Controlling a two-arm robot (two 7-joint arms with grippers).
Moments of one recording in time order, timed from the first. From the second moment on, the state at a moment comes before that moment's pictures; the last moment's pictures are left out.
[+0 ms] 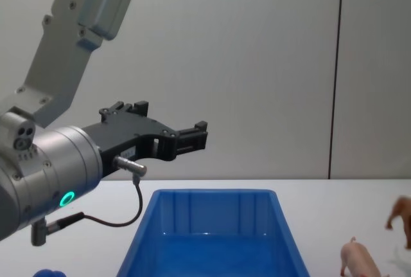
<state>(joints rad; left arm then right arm) -0.24 0.38 0.45 -1.63 -0.20 0.01 -0.01 0.02 0.42 -0.15 -1.59 0.38 0.20 0.24</state>
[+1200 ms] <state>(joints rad) -0.24 0.38 0.45 -1.63 -0.20 0.01 -0.01 0.21 0.27 -0.29 -1.58 0.29 0.31 0.51</state>
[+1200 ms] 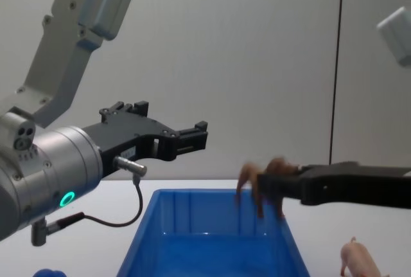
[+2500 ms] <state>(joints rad) -0.24 0.38 0.45 -1.63 -0.20 0.01 -0.01 0.10 0.38 -0.23 -1.62 0.36 0.28 0.37</state>
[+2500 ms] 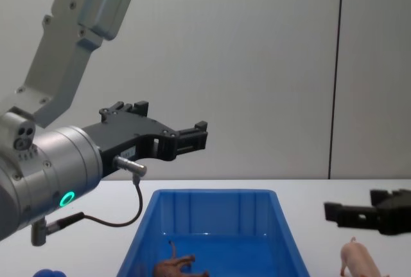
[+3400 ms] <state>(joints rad) -0.24 0.38 0.45 -1.63 -0.20 0.01 -0.01 0.06 0.39 -0.24 -1.55 0.36 0.34 0.32</state>
